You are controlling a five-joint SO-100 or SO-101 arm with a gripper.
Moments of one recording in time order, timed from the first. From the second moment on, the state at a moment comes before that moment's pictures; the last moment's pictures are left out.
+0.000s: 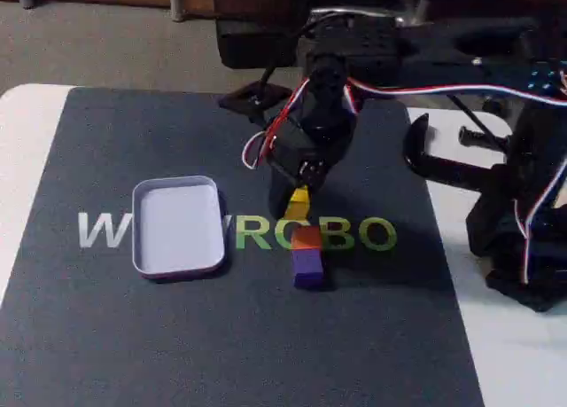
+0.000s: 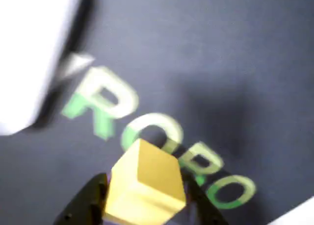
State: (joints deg) arm 18.5 82.4 95.2 74.6 -56.7
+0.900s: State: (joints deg) arm 13.2 32.3 16.7 97.3 -47.5
